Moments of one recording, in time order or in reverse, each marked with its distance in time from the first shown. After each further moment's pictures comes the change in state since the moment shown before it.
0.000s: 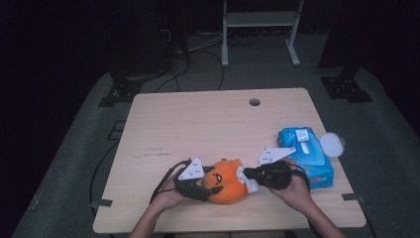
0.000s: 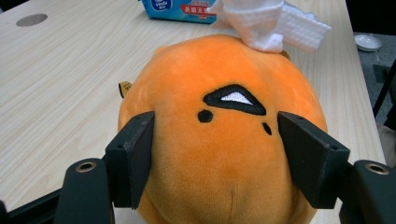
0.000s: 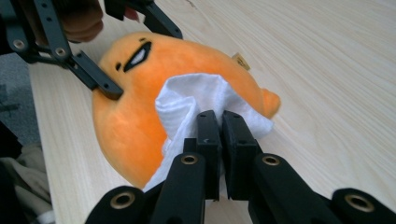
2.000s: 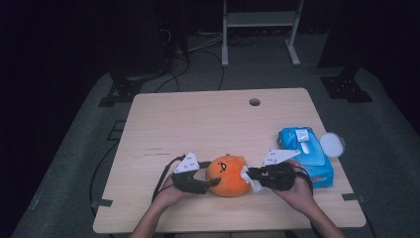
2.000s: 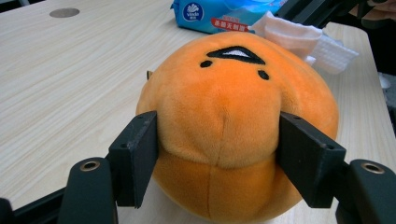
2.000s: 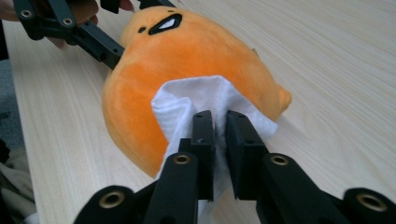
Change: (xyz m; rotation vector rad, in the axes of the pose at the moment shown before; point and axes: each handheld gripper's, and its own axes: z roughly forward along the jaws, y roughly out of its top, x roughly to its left) left arm 0.016 -0.010 0.000 -0.067 0.049 -0.135; right arm -0.009 -0.015 -0.002 -0.015 -0.027 0.032
